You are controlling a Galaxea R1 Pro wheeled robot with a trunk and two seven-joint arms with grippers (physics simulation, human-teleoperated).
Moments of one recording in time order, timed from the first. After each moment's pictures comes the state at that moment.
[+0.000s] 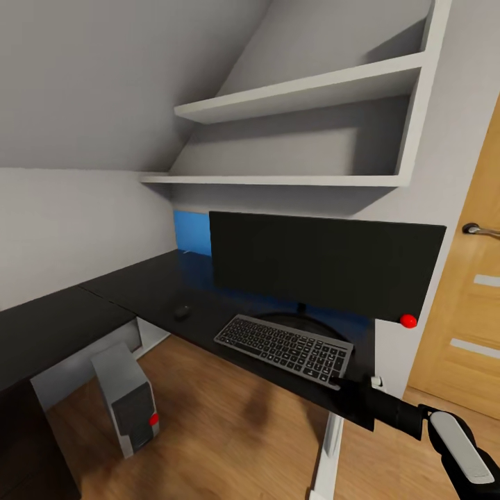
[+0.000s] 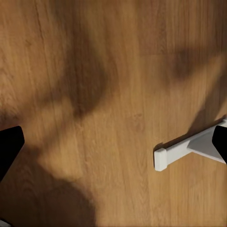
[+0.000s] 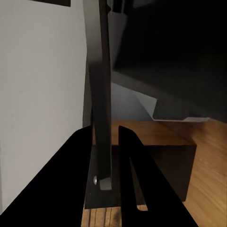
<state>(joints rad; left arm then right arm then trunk) 0.04 0.04 0.42 -0.89 0.76 0.51 -0.05 -0.32 -0.27 -0.14 -1.05 -1.25 1.04 0.33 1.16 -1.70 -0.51</state>
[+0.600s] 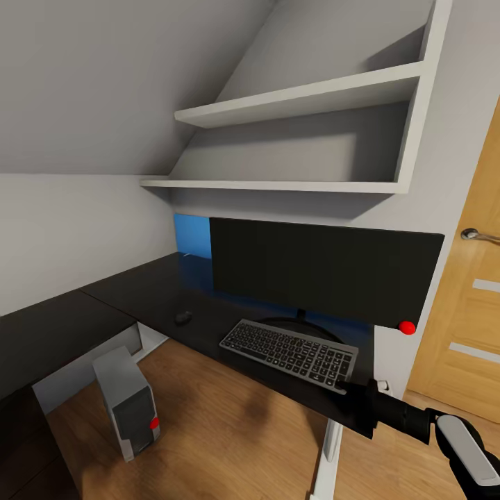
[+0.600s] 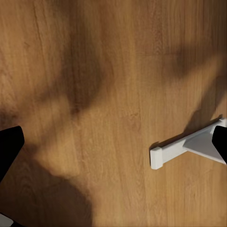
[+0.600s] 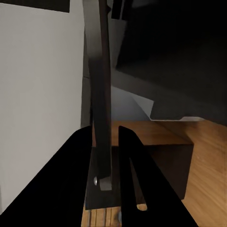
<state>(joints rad) 0.04 0.04 0.42 -0.89 0.76 0.51 -0.05 -0.32 -0.30 -0.13 -1.01 -1.24 1.04 0.36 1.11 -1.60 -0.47</state>
